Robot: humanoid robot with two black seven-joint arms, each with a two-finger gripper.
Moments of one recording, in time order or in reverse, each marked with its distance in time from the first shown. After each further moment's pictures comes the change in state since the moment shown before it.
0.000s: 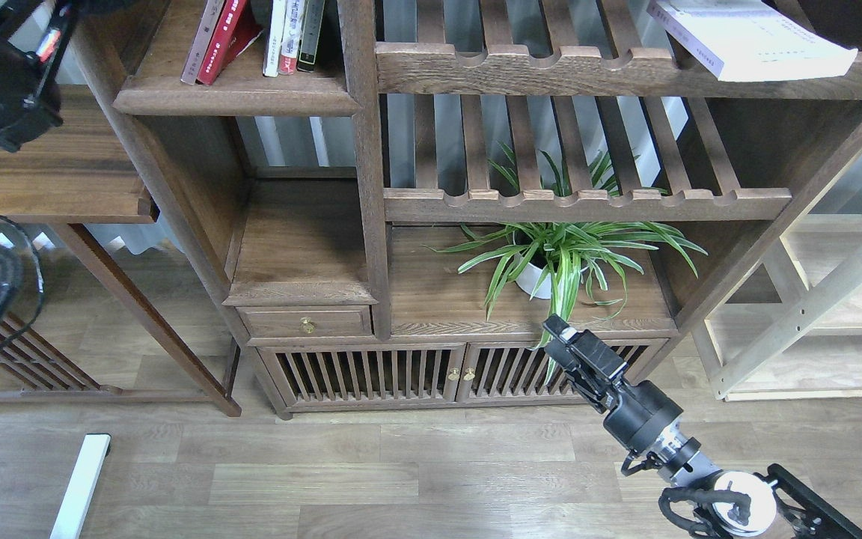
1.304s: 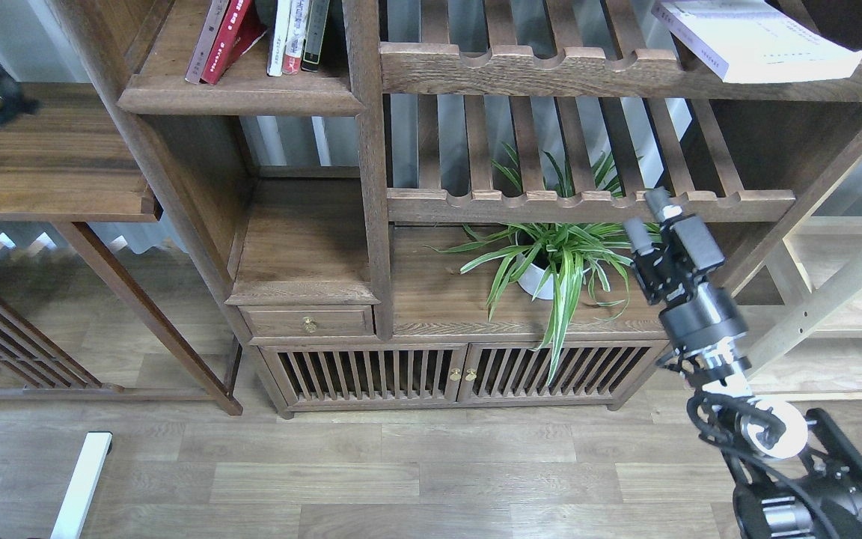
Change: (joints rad) left arm 0.374 0.158 -0.134 -0.112 -0.655 -0.816 -0.250; right arm 0.118 0.089 0.349 0.052 0.112 0.000 0.002
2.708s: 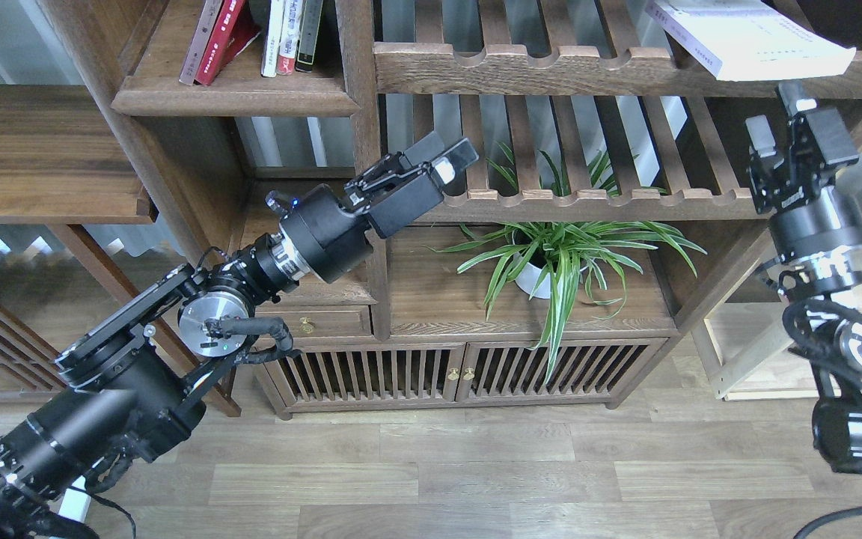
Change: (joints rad) left arm 0.345 -0.333 0.284 -0.193 0.118 0.000 0.063; right arm 0.192 -0.171 0.150 -0.057 0.067 -0.160 -0.007
